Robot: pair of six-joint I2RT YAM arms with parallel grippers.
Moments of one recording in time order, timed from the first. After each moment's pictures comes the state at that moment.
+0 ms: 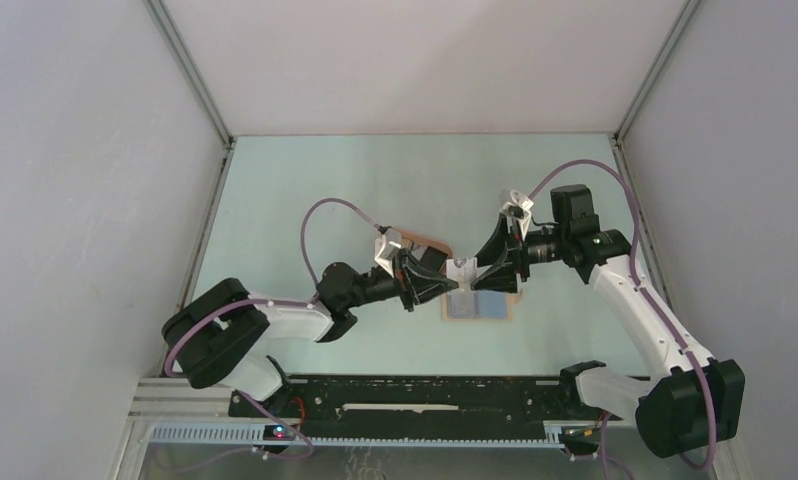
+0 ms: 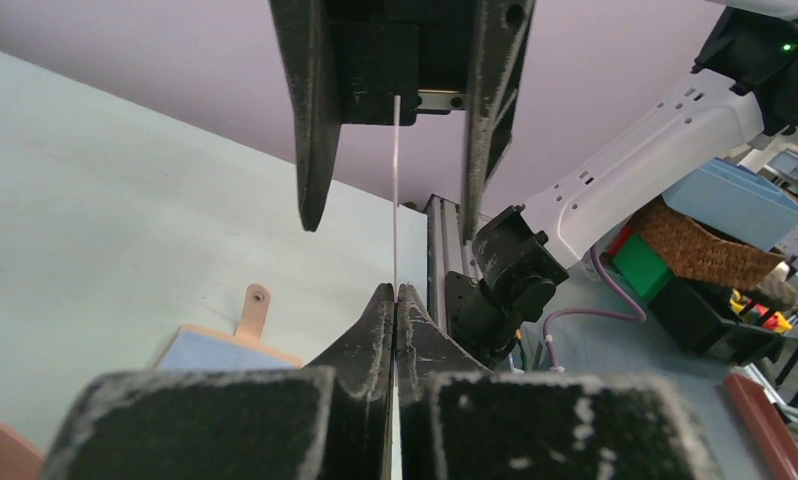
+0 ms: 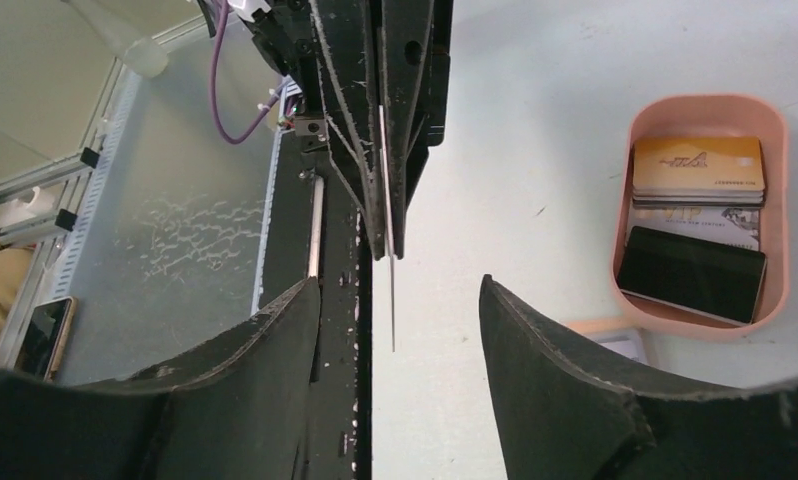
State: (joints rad) left arm -0.87 1.48 0.44 1.35 0.54 -0.55; right arm 0.24 1.13 0.94 -0.59 -1.30 -0.41
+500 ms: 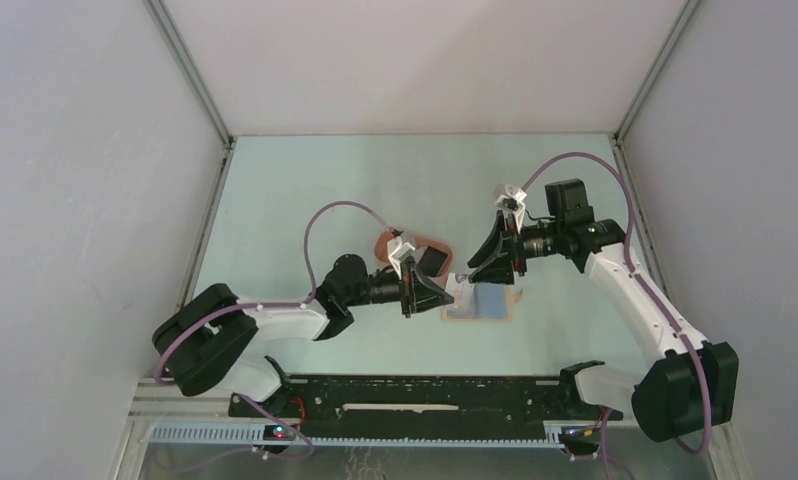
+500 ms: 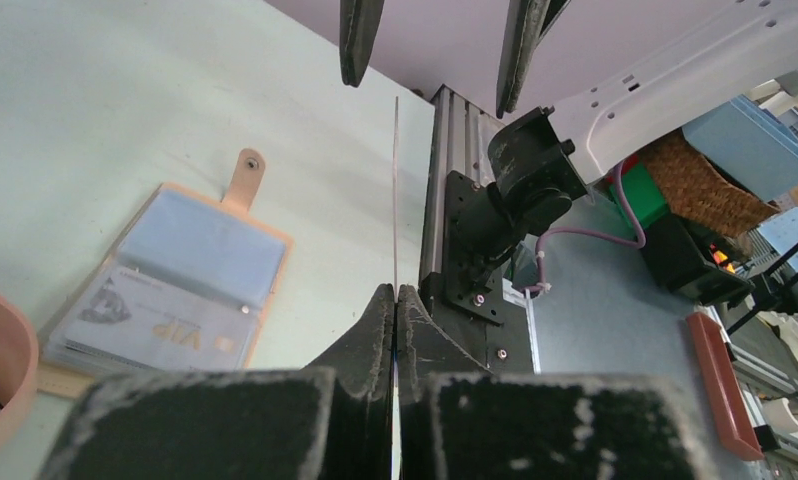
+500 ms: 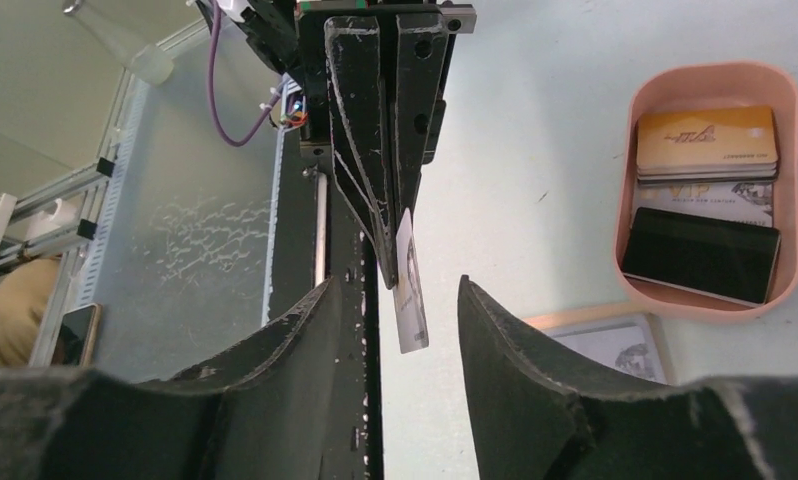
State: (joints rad) left arm -0.84 1.42 0.45 1.01 0.61 -0.56; right arm 0.24 1.19 0.99 -0.65 -1.27 -0.41
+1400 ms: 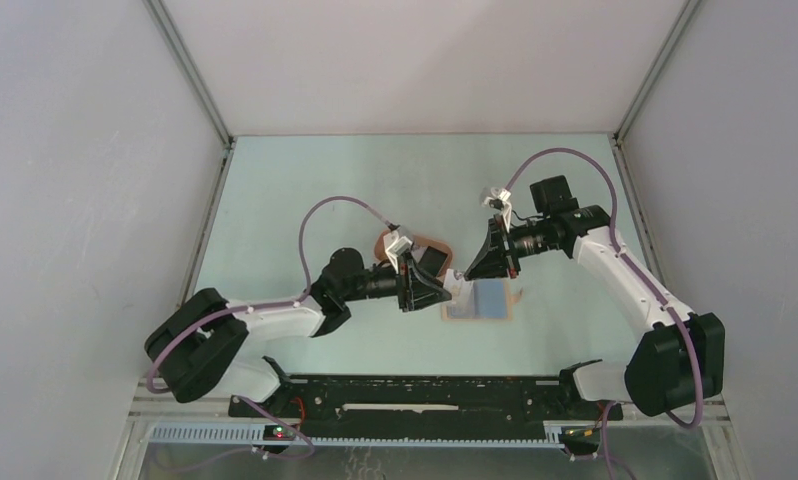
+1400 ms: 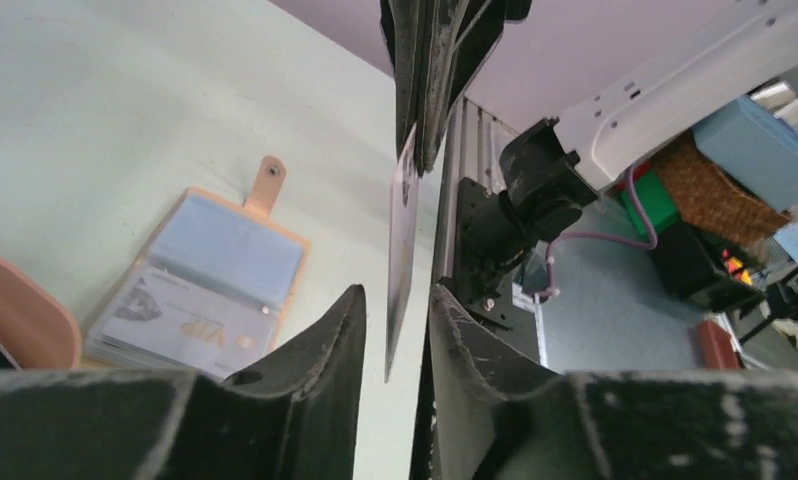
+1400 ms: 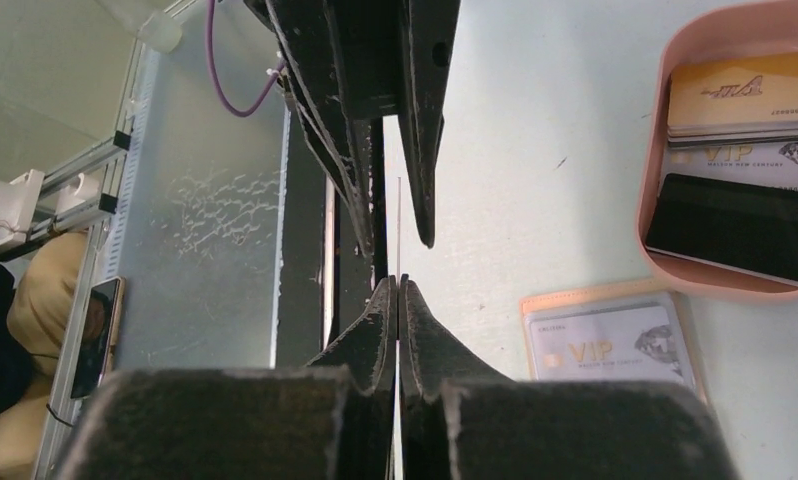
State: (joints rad) left arm -0.81 1.38 0.49 0.90 0.63 -0.53; right arm 0.28 1.32 1.07 -0.82 -1.23 -0.54
